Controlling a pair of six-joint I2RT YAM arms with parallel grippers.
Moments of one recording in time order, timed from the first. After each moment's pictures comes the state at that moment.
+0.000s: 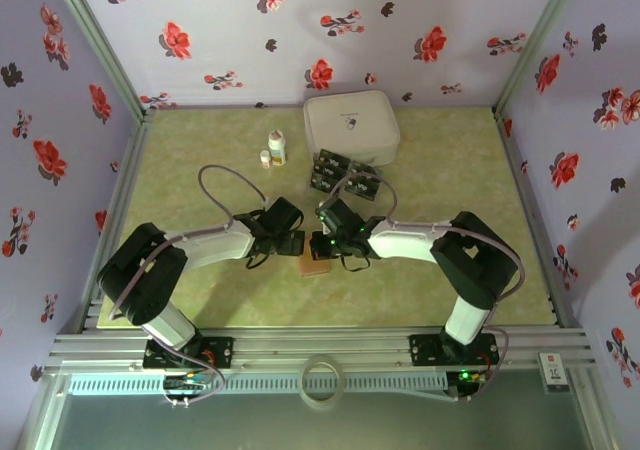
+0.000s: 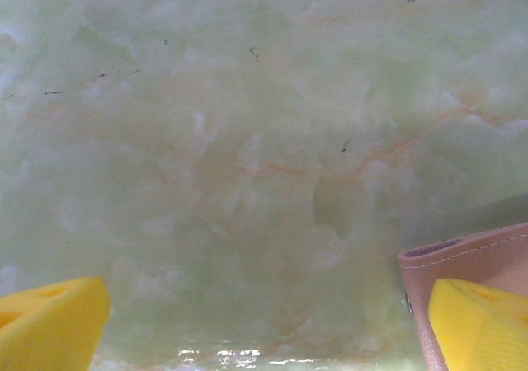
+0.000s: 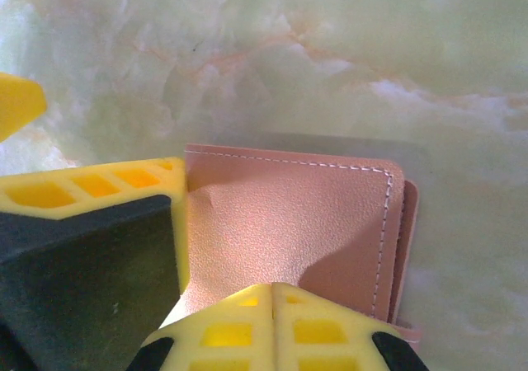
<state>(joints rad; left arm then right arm) -0.78 1.60 0.83 -0.40 -0.28 -0.59 0.87 1.73 0.89 -0.13 -0.18 0.68</state>
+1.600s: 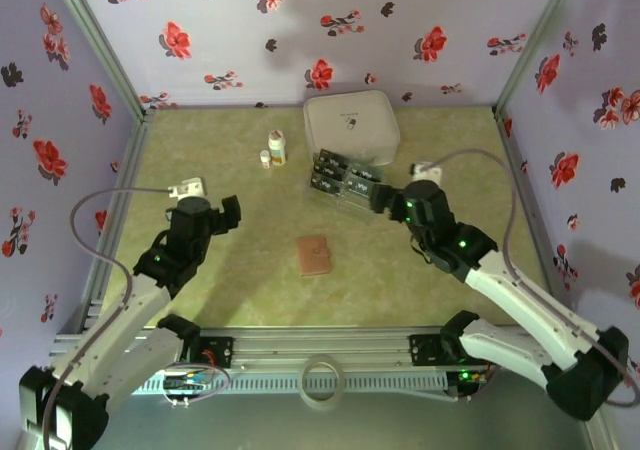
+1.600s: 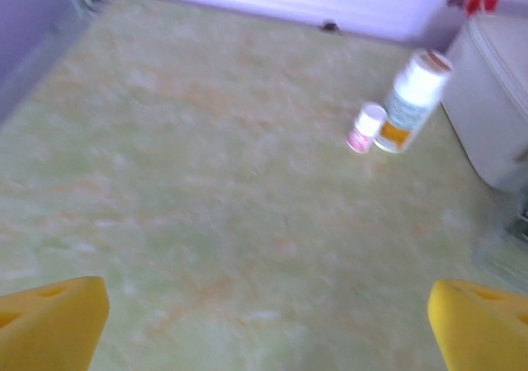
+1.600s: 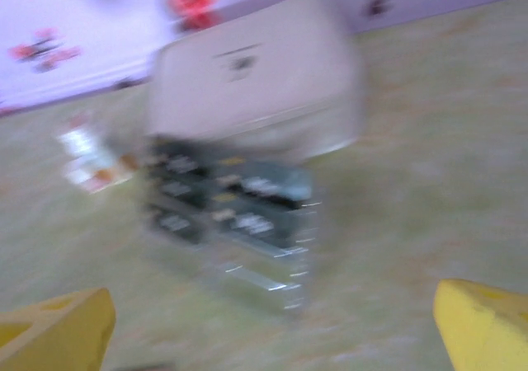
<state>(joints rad) -0.45 0.78 0.57 -0.28 -0.47 -0.36 0.63 0.92 0.79 -0.40 0.45 0.53</state>
